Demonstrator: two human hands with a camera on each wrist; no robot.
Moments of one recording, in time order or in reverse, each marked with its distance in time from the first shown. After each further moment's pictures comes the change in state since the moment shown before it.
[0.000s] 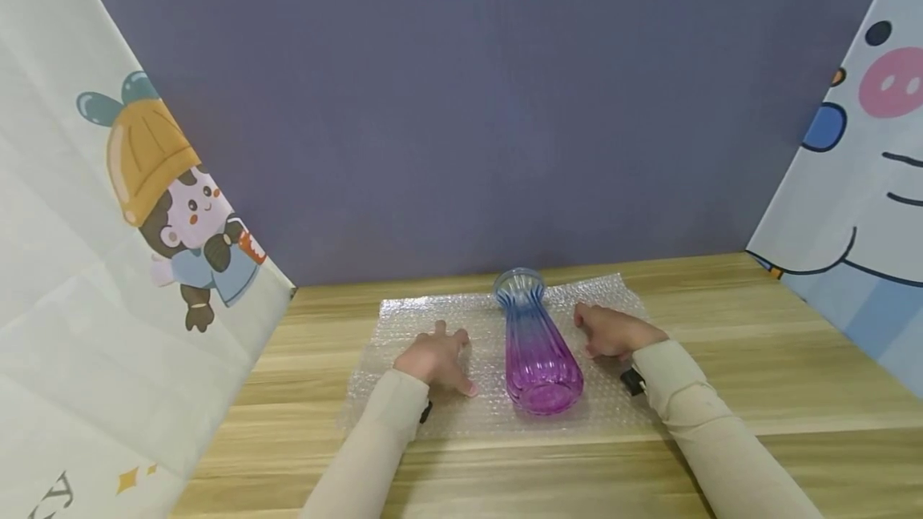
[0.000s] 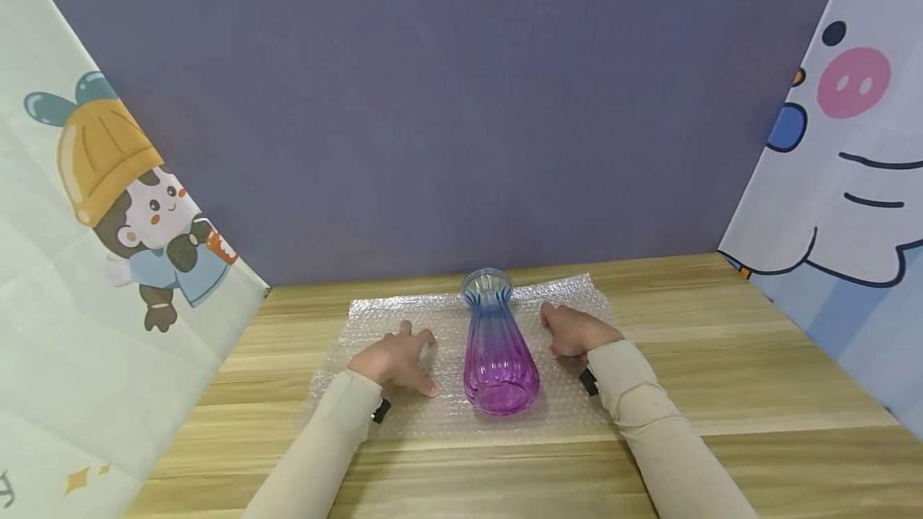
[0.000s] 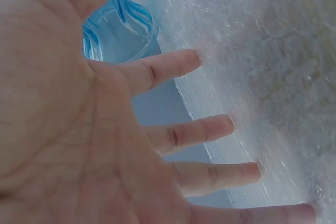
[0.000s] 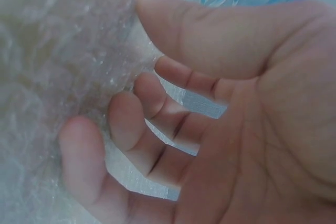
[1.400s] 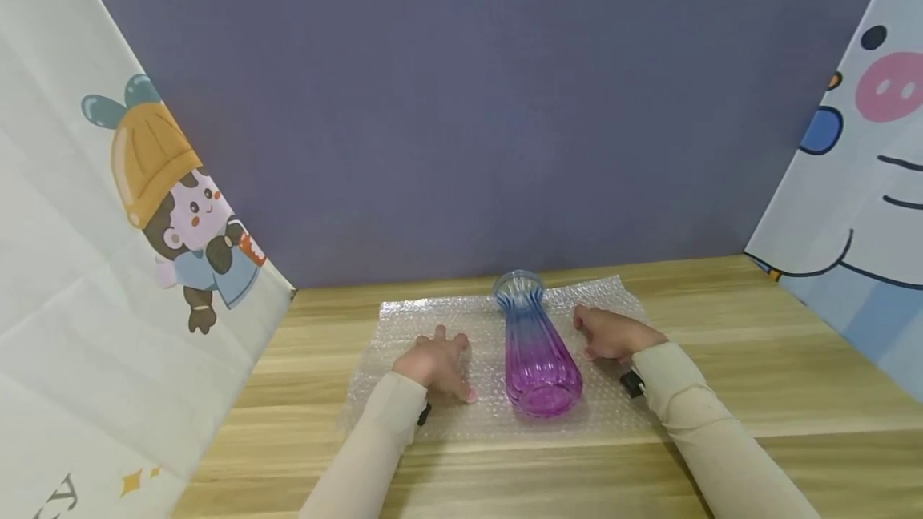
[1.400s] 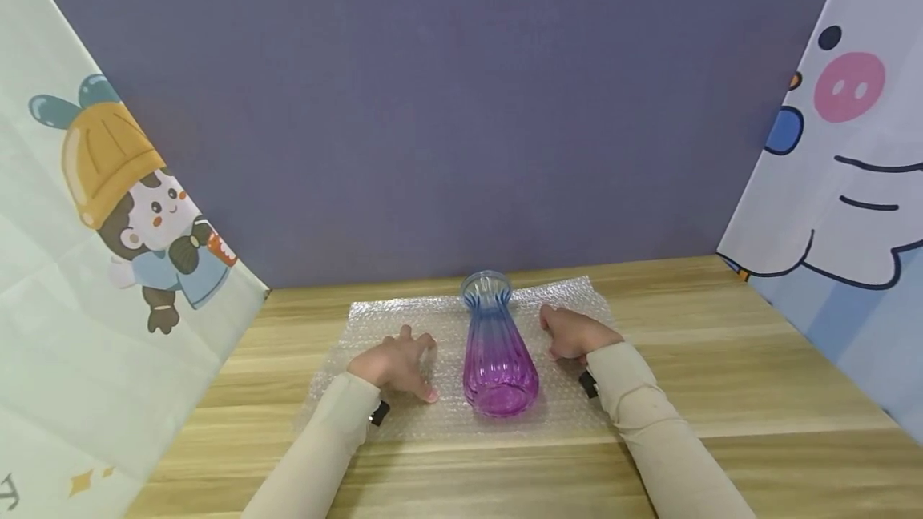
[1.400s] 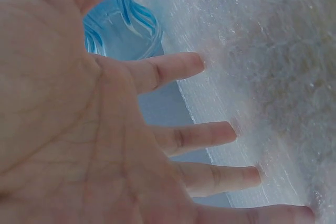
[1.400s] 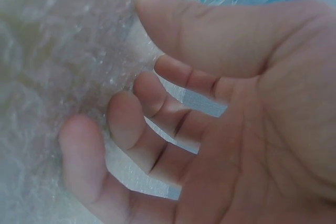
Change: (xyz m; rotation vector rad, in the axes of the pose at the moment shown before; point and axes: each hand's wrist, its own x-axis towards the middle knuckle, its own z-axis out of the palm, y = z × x) left_hand -0.004 0.000 0.002 0.034 -0.030 0.005; right_hand -0.003 0.000 0.002 0.017 0.005 -0.007
